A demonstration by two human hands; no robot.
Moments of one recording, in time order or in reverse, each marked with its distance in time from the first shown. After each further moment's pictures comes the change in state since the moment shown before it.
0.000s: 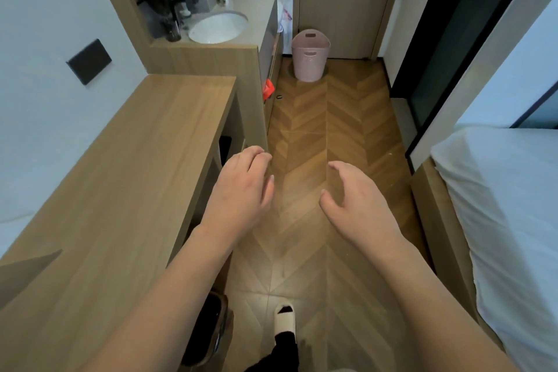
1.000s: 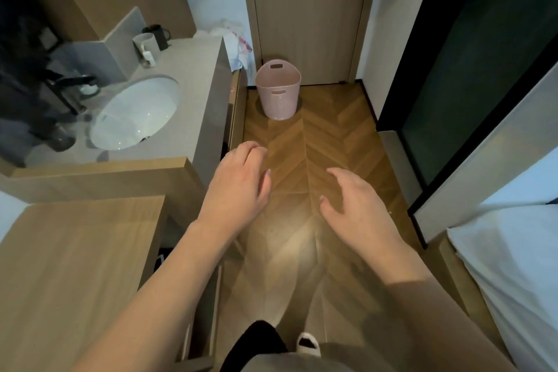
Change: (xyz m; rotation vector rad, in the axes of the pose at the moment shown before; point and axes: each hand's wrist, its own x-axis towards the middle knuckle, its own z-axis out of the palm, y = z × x) left_hand 0.581 -0.056 0.181 -0.042 -0.050 0.126; right_hand 0.551 0.165 -0.036 0.044 0.003 0.120
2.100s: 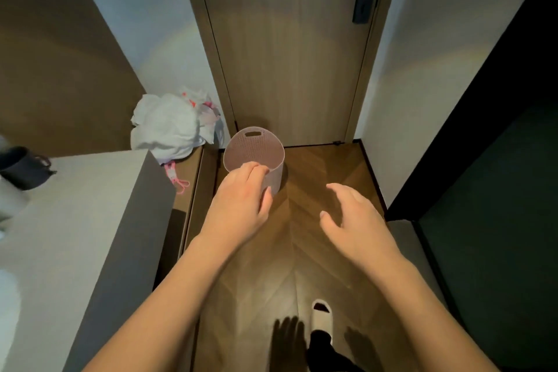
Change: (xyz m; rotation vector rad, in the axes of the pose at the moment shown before) left_hand 0.689 -0.129 0.234 -0.029 -0.051 0.057; right_hand 0.710 0.168 -0.060 0.010 -0.005 0.065
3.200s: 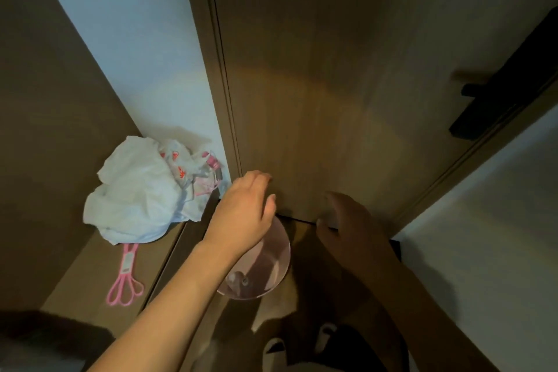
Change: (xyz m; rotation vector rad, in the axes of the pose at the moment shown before) left_hand 0.554 -0.223 0.120 -0.081 0.011 -0.317; right_hand 0.667 -0.002 -0.030 -0.143 -0.237 -0.197
